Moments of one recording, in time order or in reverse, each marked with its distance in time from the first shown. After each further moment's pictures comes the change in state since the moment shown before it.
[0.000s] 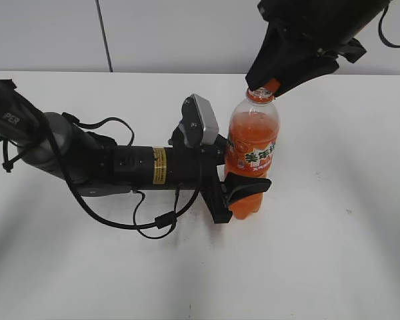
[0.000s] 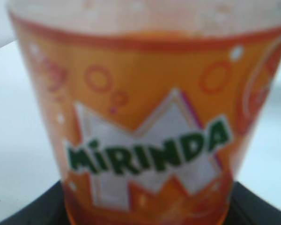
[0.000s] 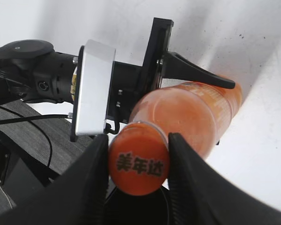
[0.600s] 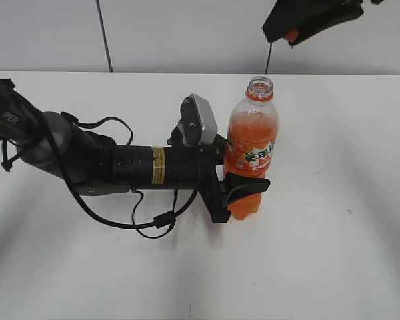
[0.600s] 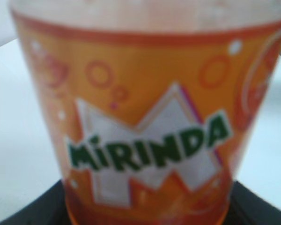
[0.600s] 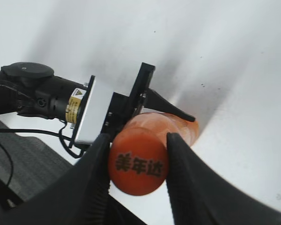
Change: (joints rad) left arm 0.006 0.000 -0.001 0.009 -0.003 -0.004; right arm 0.000 -0.072 -0.123 -0.115 0.001 -0.051
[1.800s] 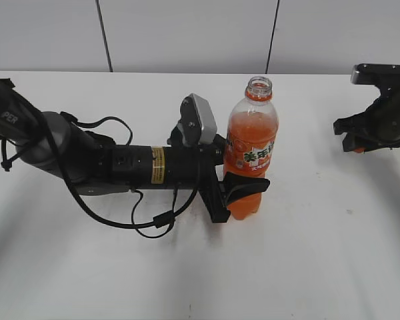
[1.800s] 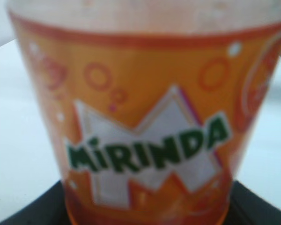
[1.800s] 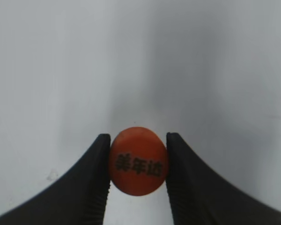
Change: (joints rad) left arm 0.005 0.000 0.000 0.004 -0.001 0.000; right arm -0.308 0.308 0.536 -0.281 -0.868 0.049
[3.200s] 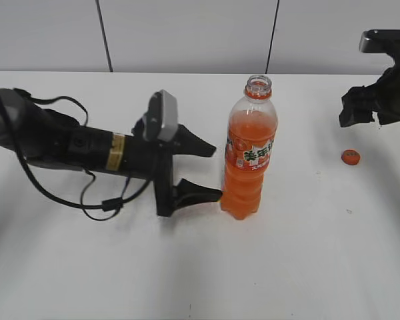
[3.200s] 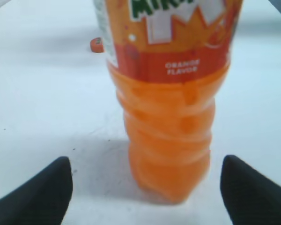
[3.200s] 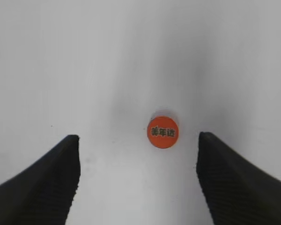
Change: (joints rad) left arm 0.192 -0.066 0.001 0.384 0.029 -0.089; right arm 0.028 -0.188 0.001 0.010 0.106 -0.047
